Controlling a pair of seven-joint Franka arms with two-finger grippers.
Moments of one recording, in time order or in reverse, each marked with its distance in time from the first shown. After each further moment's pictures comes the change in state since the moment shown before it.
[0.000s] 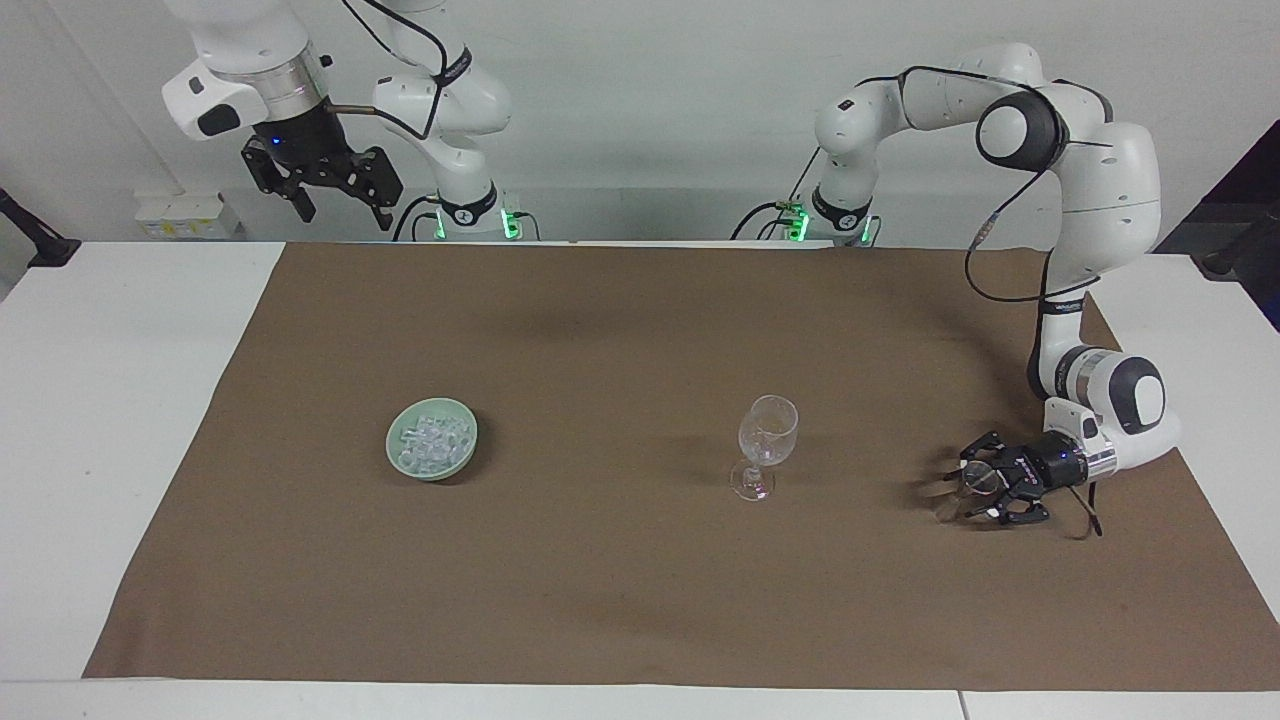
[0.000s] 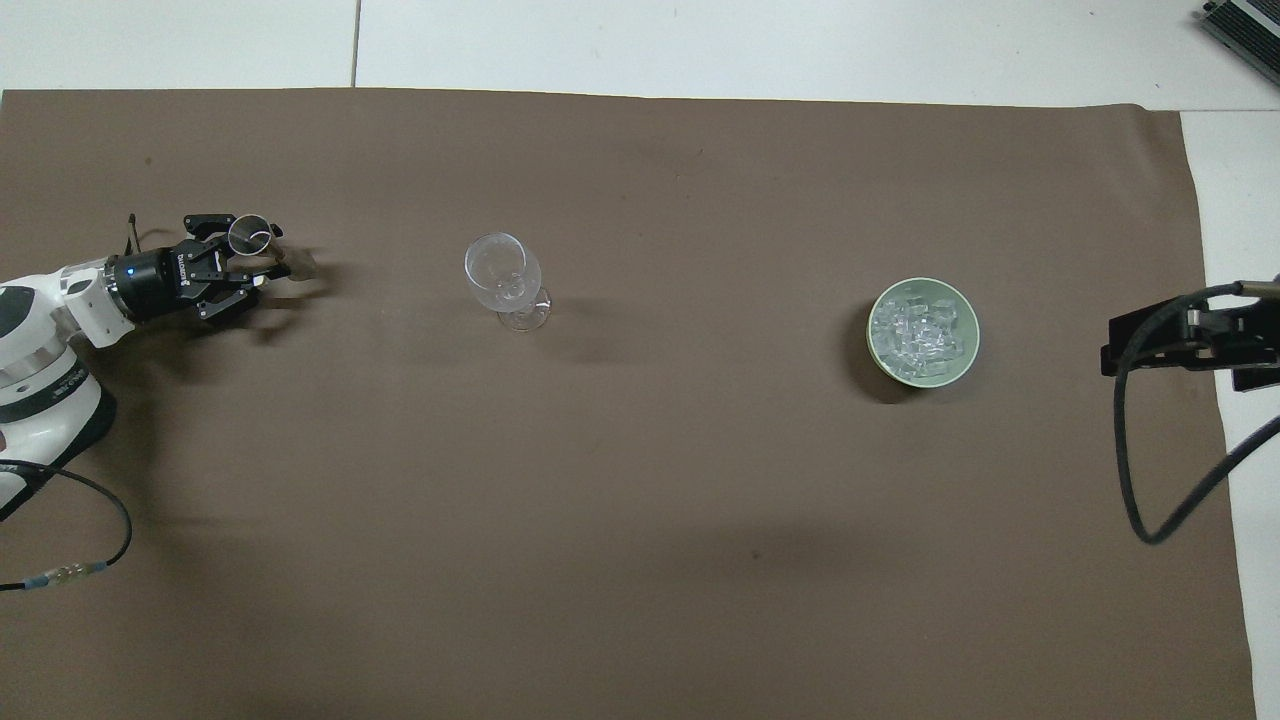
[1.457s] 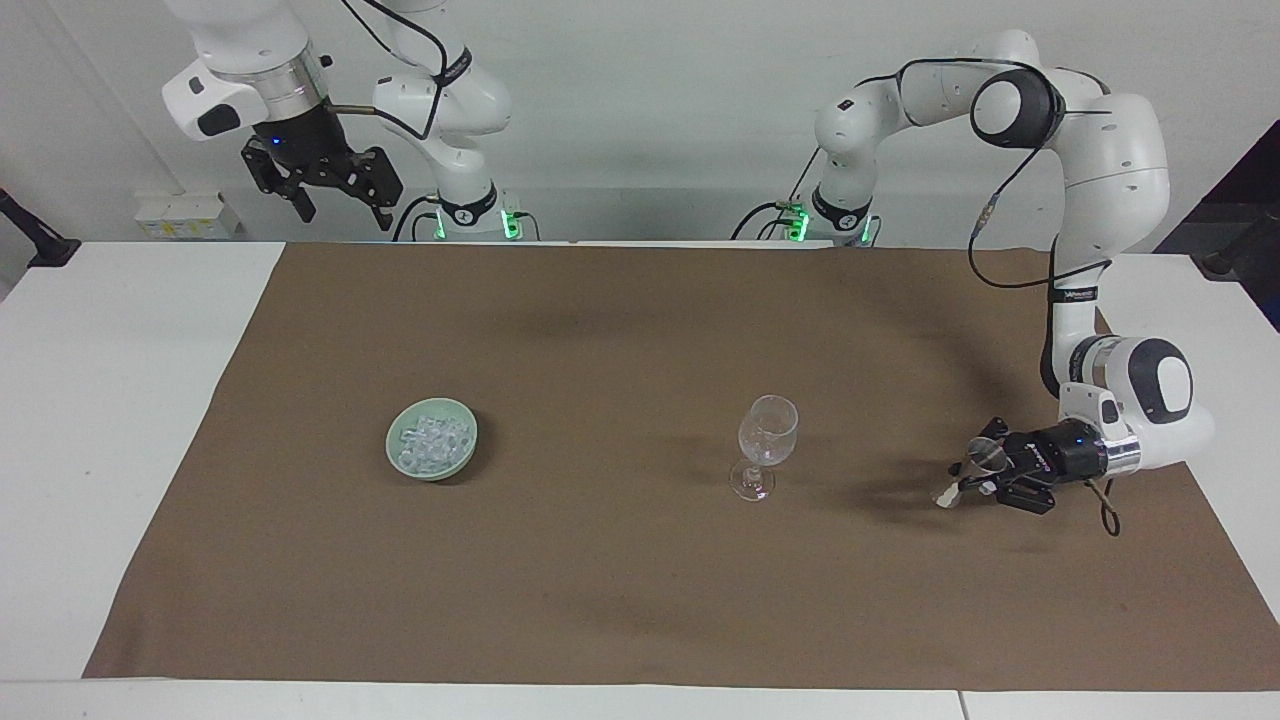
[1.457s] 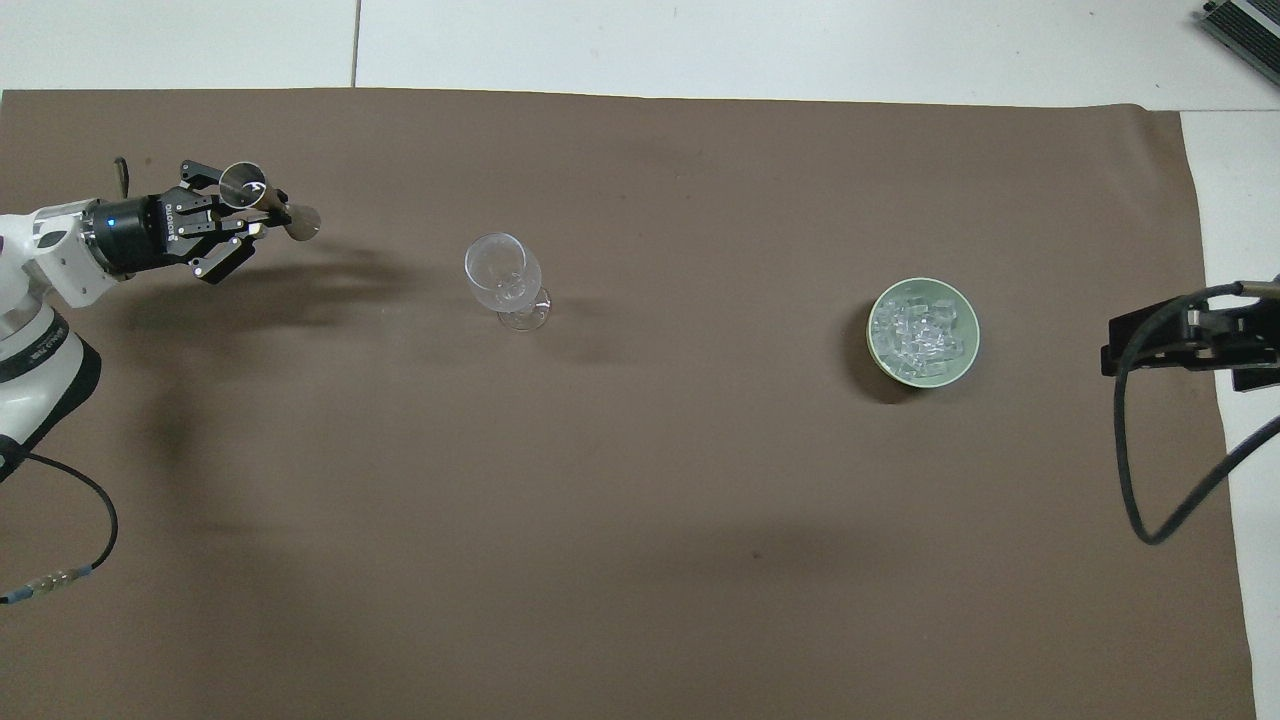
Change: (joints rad) left arm -0.025 -0.105 -0.092 0.048 0.019 -0.046 -0.039; right arm 0.000 0.000 0.000 0.000 0.000 0.000 0.000
